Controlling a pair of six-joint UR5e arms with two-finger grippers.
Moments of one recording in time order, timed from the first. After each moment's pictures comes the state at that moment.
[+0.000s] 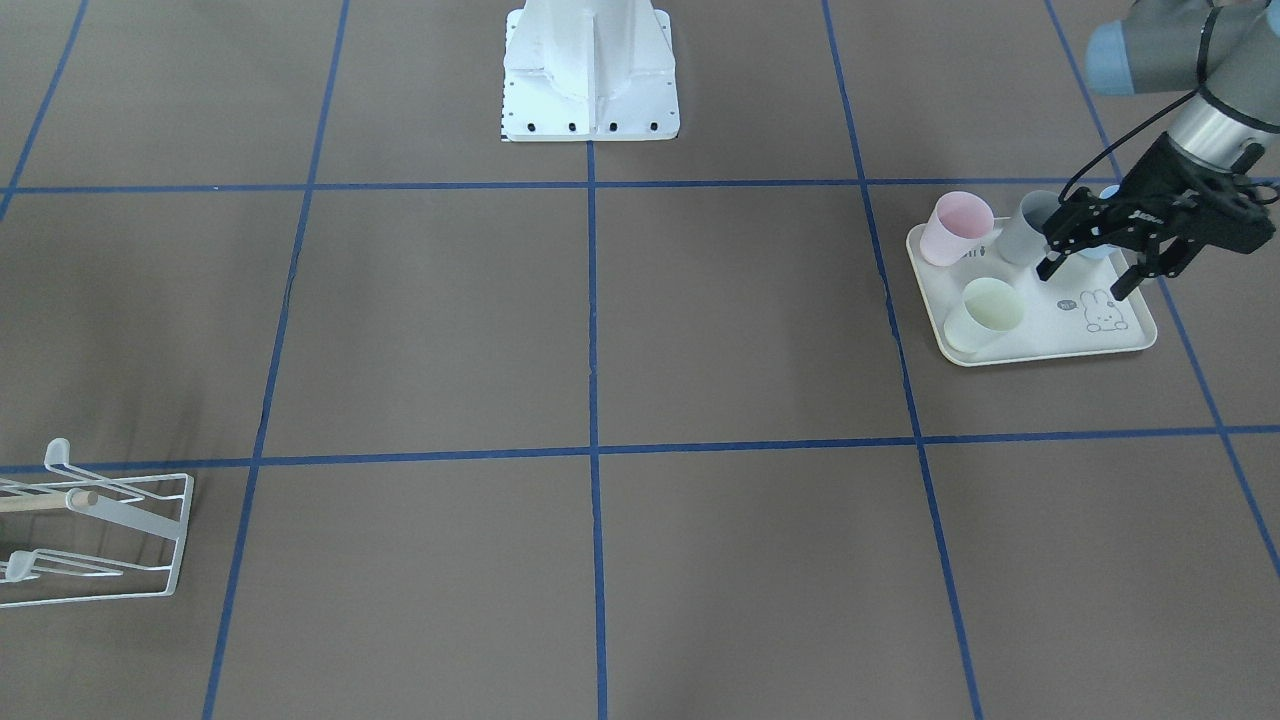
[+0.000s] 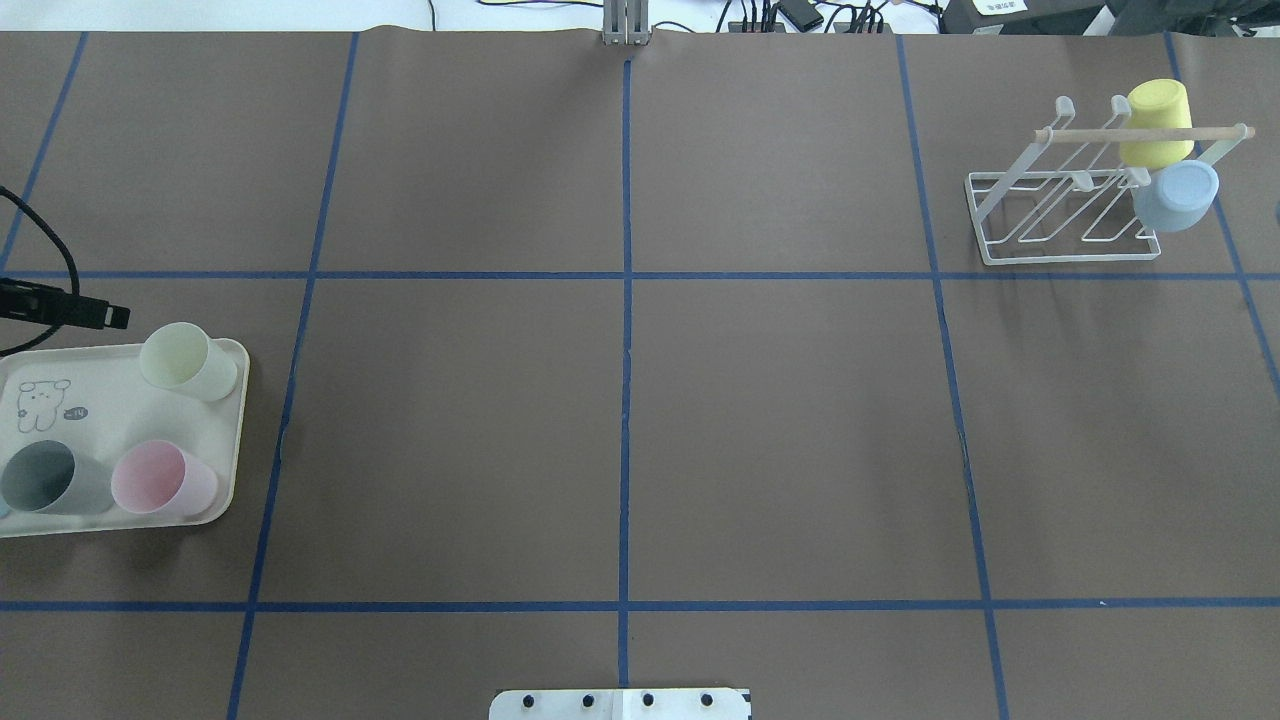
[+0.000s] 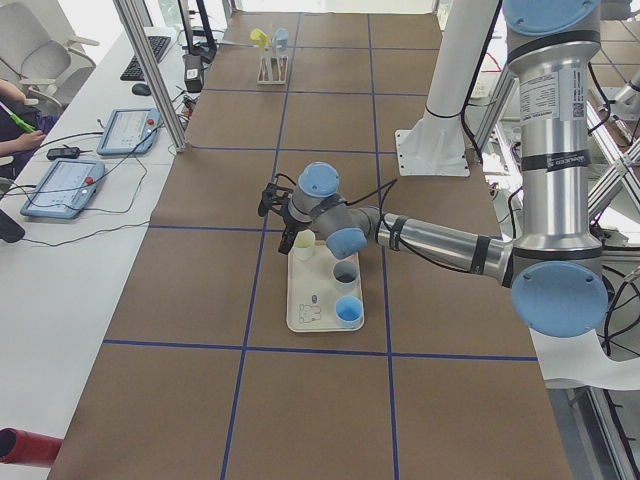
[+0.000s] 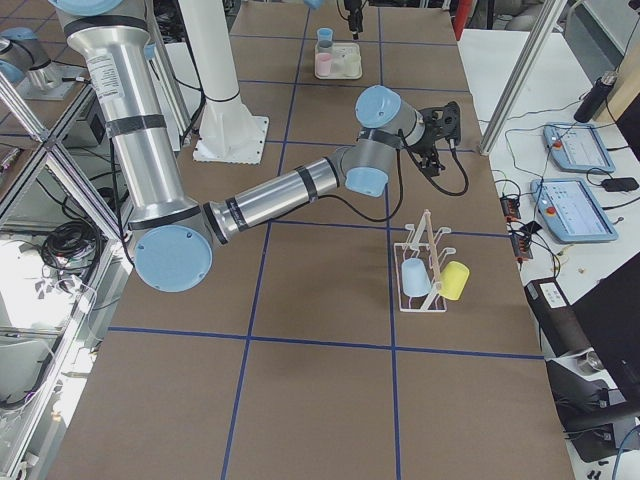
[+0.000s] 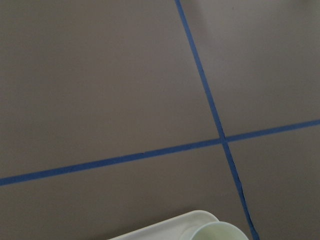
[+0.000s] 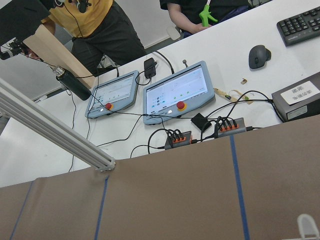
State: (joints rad) left arm -1.01 -1.47 -1.85 -2.27 -2.15 -0.72; right arm 1.29 -1.31 1.77 -0.69 2.18 1.26
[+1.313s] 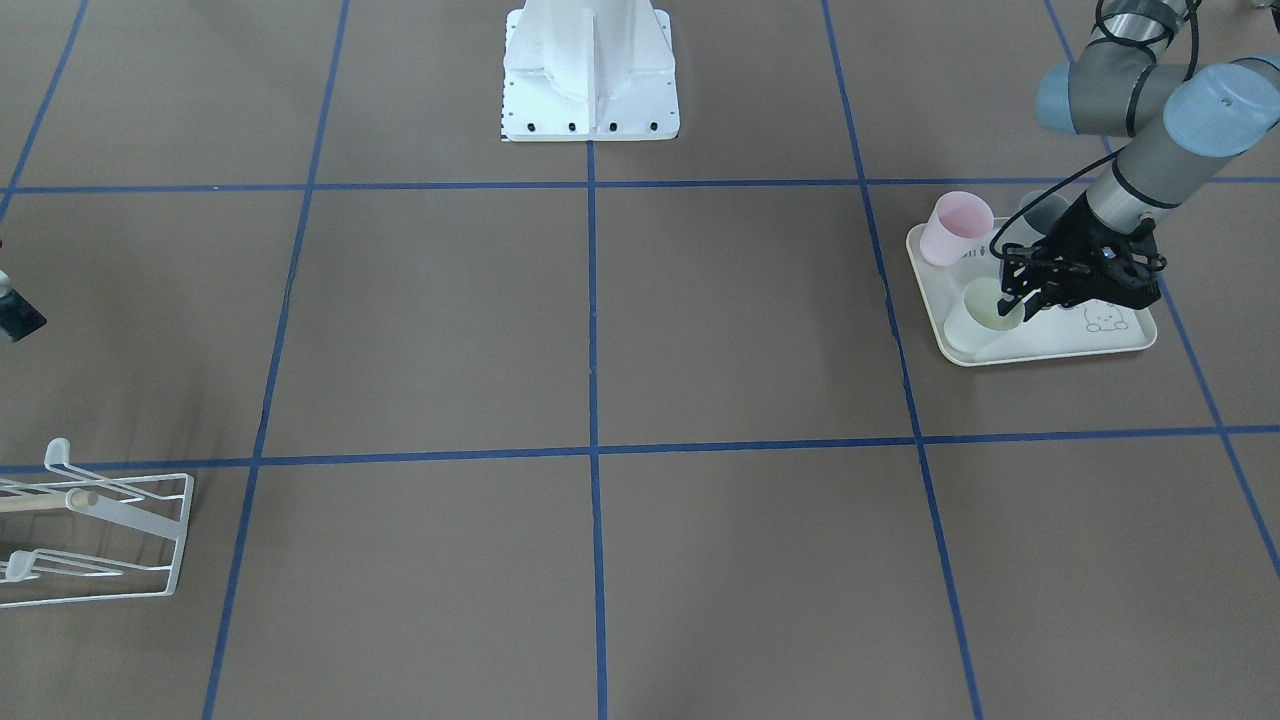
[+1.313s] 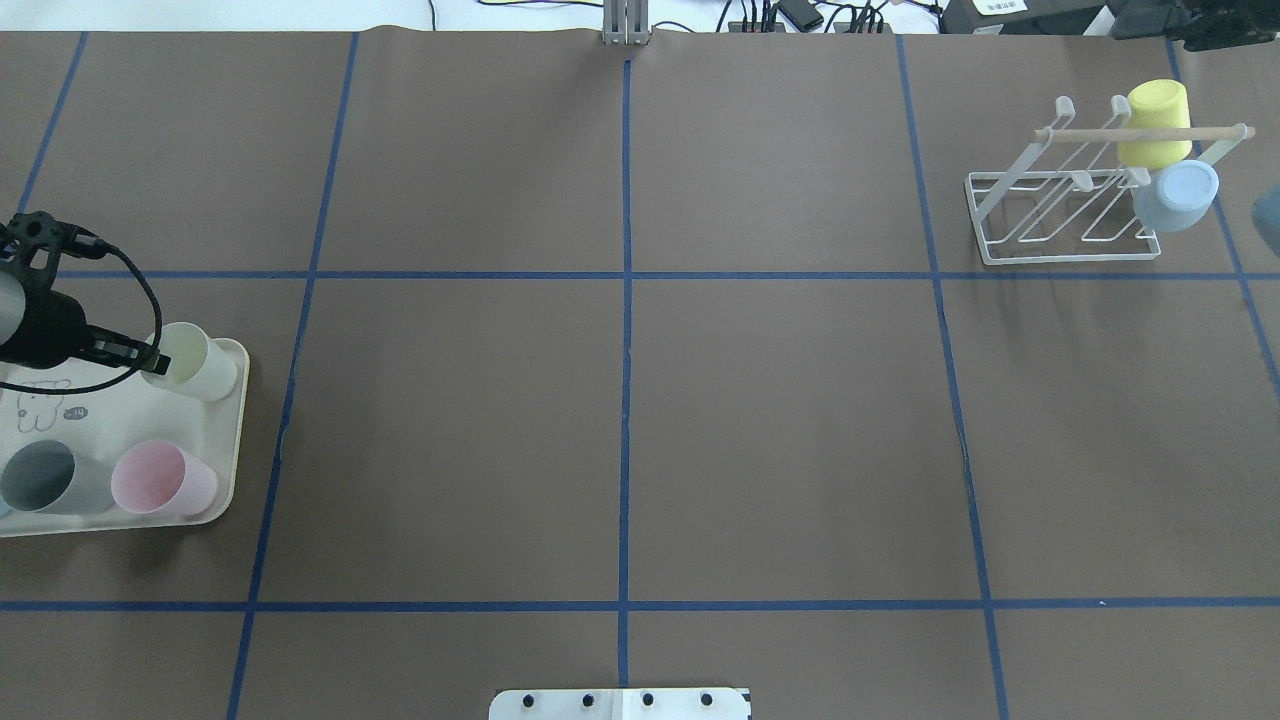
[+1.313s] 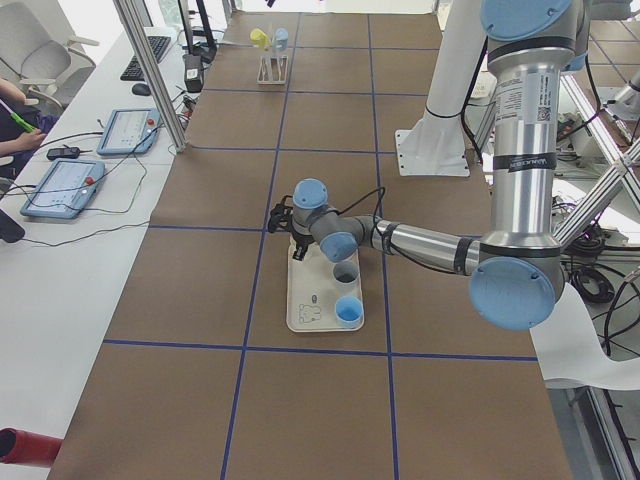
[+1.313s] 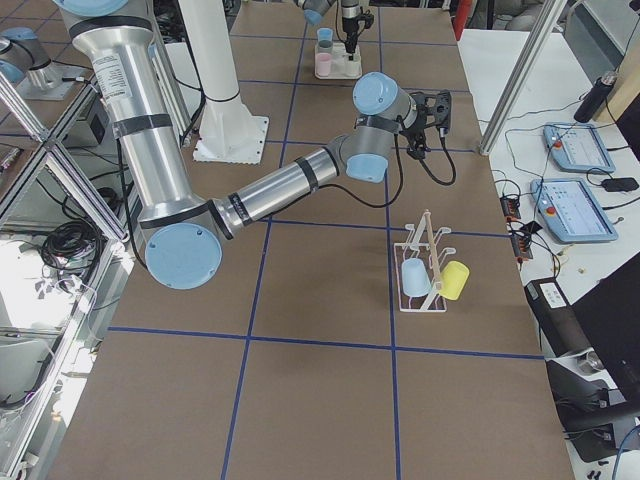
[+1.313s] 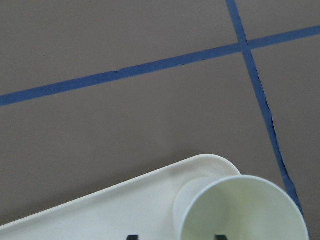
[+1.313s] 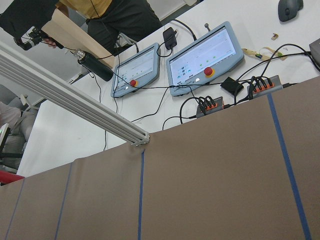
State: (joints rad) left arm -0.92 -1.53 -1.72 -2.24 -2.15 -0.70; right arm 1.27 -1.29 1.79 -0.69 2.23 1.36
